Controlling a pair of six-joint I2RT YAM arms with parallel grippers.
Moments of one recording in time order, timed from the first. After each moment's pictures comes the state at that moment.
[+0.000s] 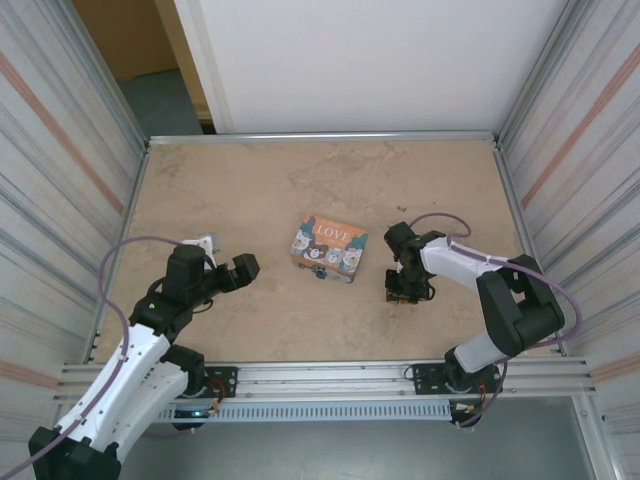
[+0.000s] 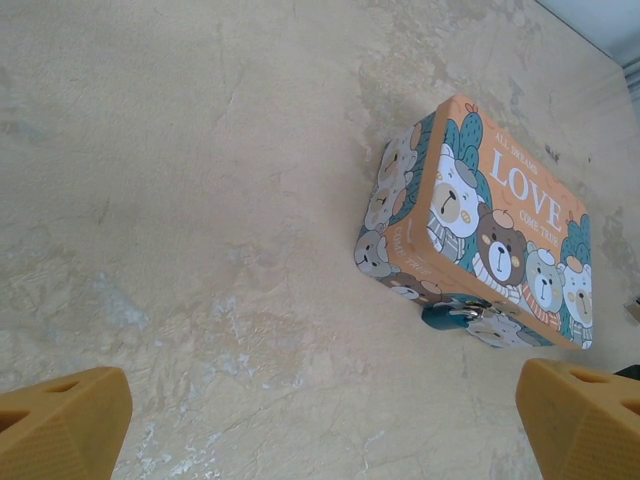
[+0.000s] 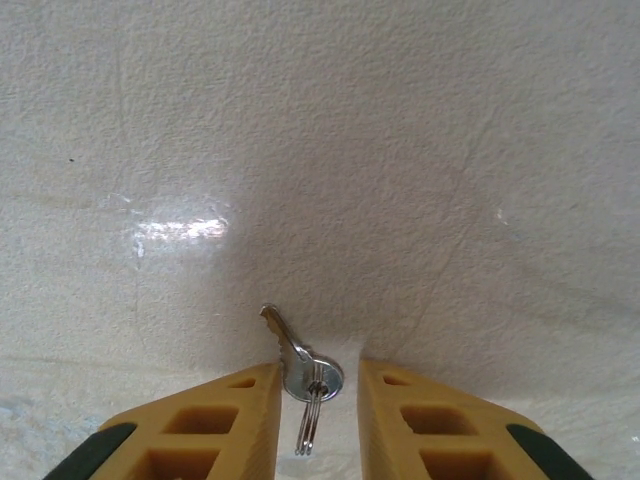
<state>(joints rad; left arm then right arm) -0.35 0.65 0.51 -0.52 0.12 -0.61 0.47 1.52 0.79 -0.82 -0.11 0.57</state>
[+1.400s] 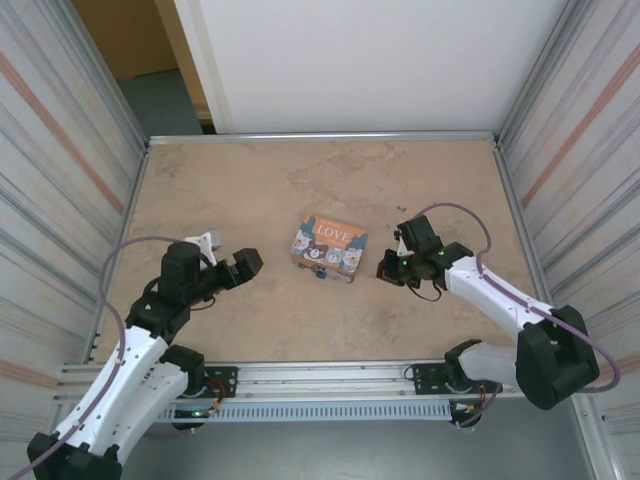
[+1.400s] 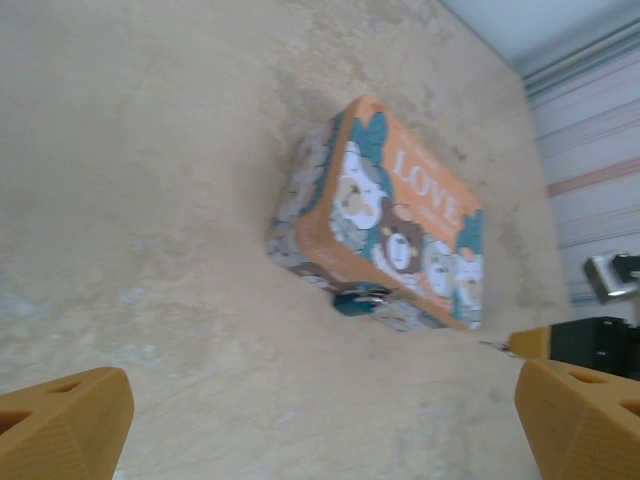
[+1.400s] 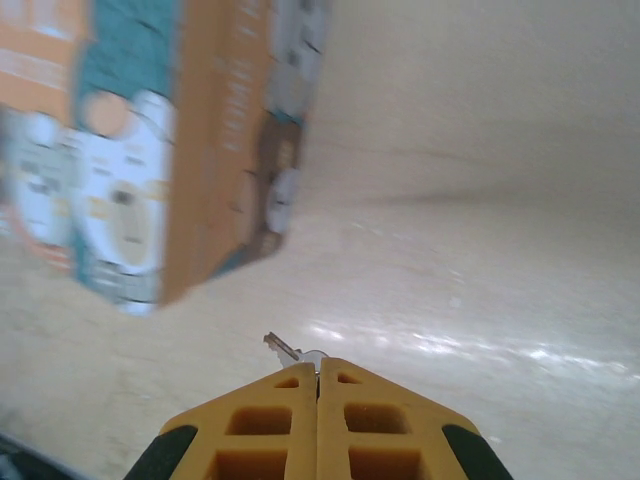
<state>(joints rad) -0.35 0.64 0.54 -0.45 0.30 -0.75 0.48 1.20 0.72 -0.54 -0.26 0.73</state>
